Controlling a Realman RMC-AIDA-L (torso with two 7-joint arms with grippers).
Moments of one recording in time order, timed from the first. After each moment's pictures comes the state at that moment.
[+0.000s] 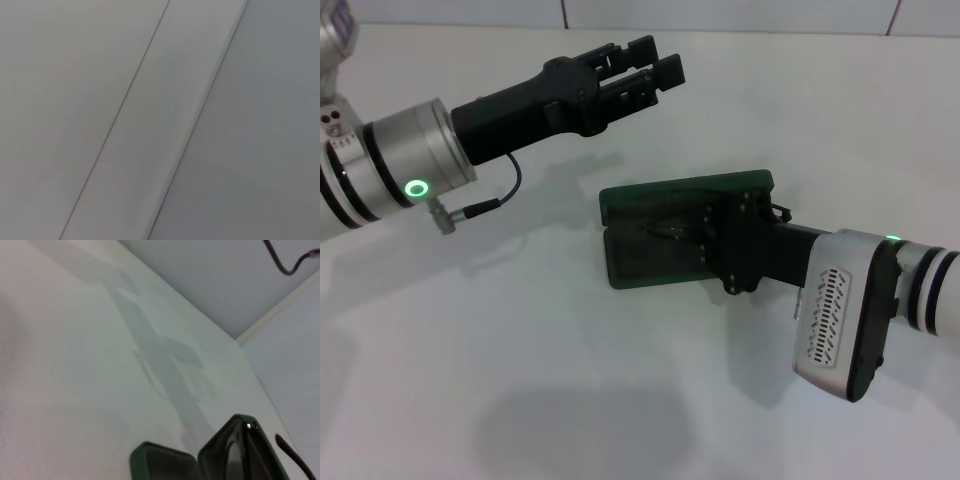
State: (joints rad) left arm -0.80 -2.06 2.84 -0.27 -0.63 1.71 -1.24; right arm 0.32 2.03 -2.03 -1.02 -1.15 -0.46 0.51
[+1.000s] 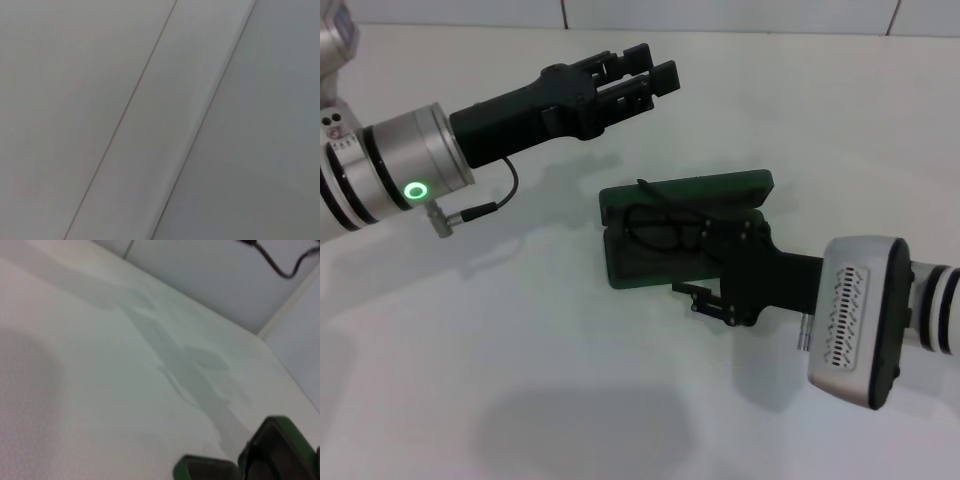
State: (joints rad) left arm -0.79 -2.06 2.84 -0.28 -0.62 1.68 -1.25; right arm 0.30 2.01 -2.02 -1.05 -1.30 -0.55 0.79
